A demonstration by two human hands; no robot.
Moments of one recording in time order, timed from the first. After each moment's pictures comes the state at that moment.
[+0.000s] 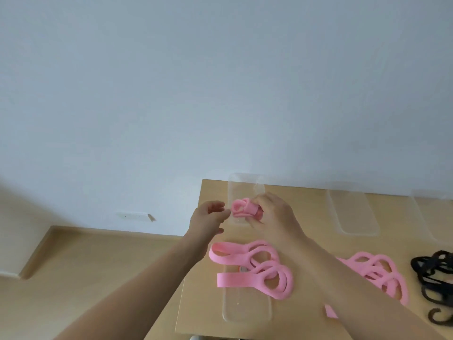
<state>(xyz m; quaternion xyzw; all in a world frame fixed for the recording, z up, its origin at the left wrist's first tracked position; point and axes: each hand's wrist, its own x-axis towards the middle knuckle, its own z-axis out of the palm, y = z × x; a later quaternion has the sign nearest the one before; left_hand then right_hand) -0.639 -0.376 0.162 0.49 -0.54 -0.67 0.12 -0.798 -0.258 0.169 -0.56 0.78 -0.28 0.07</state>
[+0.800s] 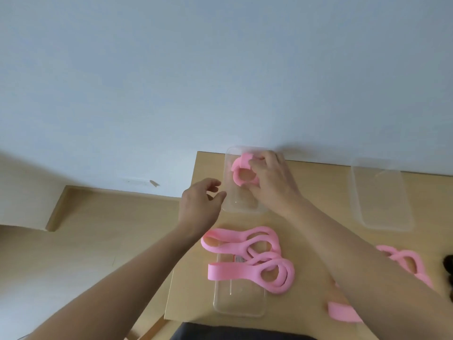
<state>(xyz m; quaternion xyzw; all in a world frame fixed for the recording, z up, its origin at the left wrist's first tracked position) -0.671 -0.386 0.123 0.54 -0.74 -0.40 0.09 -0.858 -0.314 0.118 -0.58 0.80 -0.15 0.08</state>
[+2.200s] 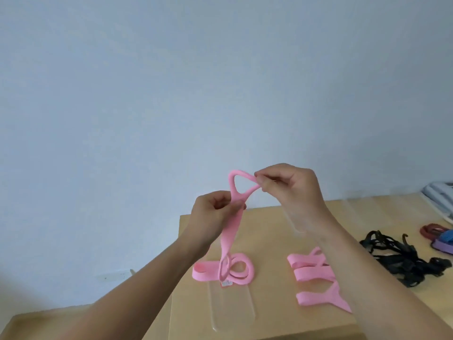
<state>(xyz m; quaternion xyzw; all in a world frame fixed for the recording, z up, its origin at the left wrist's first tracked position) -0.637 -0.287 0.312 0.21 -0.70 -0.64 0.22 -0.775 -0.149 0.355 -0.41 0.66 -0.62 0.07</state>
